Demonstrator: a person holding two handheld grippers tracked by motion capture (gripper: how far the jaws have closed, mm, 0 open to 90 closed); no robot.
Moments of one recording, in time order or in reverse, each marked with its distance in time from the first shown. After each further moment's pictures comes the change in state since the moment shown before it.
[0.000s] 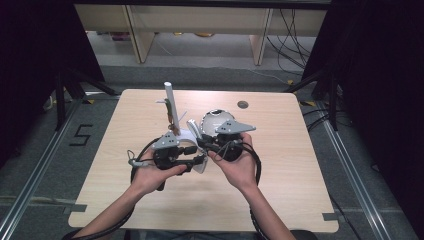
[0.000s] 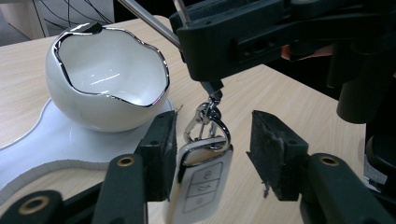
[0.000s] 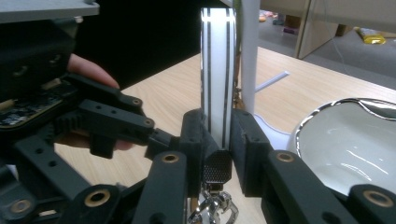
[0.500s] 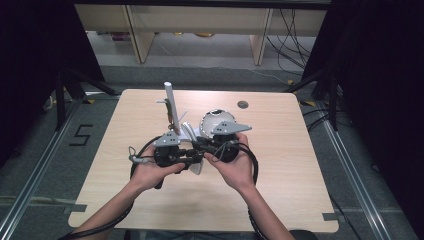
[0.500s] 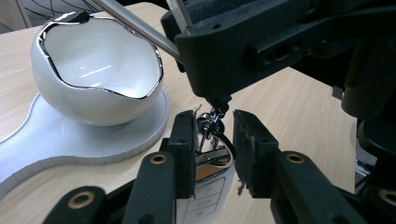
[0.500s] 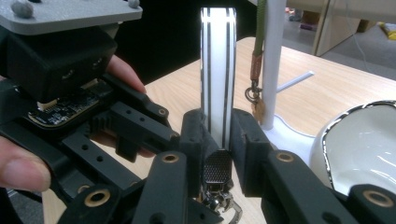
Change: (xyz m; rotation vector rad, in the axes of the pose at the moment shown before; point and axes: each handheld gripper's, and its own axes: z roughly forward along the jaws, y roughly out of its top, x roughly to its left) left arm 0.004 0.003 0.001 0.049 -0.042 0.036; right arm 0.006 0.002 0.004 0.013 0.058 -0.007
